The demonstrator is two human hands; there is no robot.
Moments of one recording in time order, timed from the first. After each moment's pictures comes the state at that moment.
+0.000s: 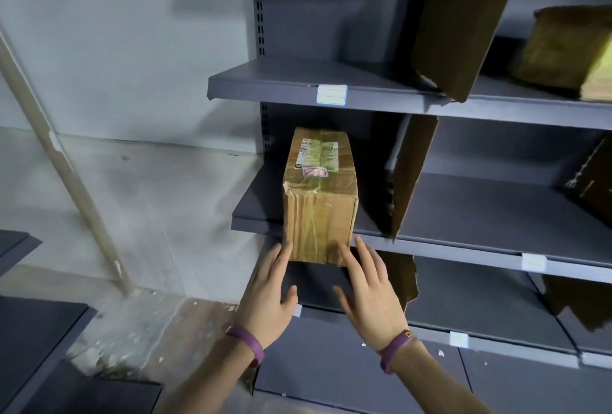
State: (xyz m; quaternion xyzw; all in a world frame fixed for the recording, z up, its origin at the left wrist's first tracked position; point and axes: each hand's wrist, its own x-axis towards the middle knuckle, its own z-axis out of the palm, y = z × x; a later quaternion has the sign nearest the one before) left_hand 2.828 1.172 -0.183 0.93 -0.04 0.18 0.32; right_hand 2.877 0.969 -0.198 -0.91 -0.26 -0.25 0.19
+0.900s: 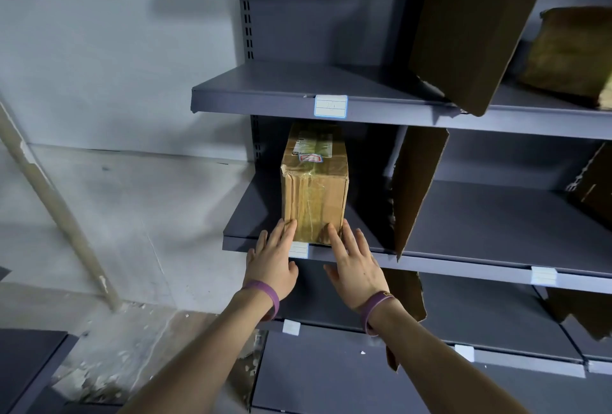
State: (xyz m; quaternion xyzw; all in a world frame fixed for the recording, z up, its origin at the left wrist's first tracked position) left_hand 2.934 1.184 -0.157 0.98 0.03 0.06 0.20; right_hand 2.961 1.009 -0.170 -0.97 -0.20 -0.08 0.12
